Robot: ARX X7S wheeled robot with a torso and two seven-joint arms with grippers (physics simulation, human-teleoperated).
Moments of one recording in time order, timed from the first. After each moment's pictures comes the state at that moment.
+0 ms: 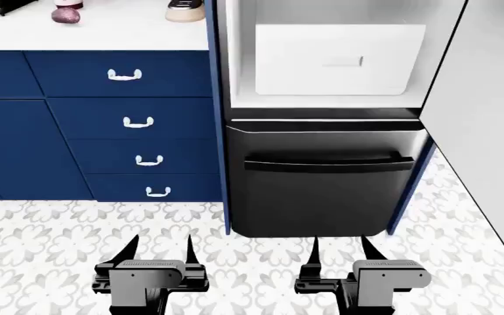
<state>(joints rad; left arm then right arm) 0.00 0.00 0.00 0.00 0.00 0.00 0.00 0.00 0.00 0.00 0.00 0.00 0.00 0.00</state>
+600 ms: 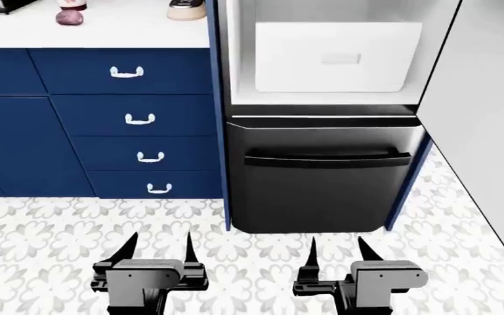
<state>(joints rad) 0.00 -0.06 0.07 0.01 -0.07 0.02 -0.06 0.00 0.06 -0.07 0.01 0.06 0.00 0.05</state>
